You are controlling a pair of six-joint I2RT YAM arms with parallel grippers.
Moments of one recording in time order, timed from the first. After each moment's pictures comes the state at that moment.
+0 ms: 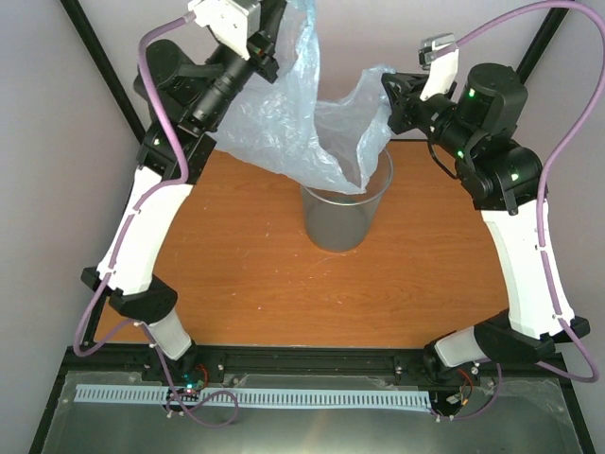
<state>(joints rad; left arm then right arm) -0.60 1.68 2.37 -0.18 0.10 0.24 0.45 1.44 2.12 -0.70 -0.14 0.10</state>
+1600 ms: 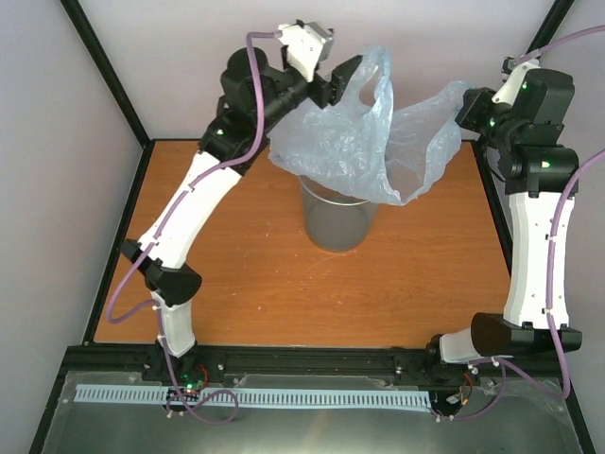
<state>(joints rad) -0.68 1.91 2.40 -0.21 0.18 0.16 -0.05 1.42 1.98 -0.82 -0.20 0.31</state>
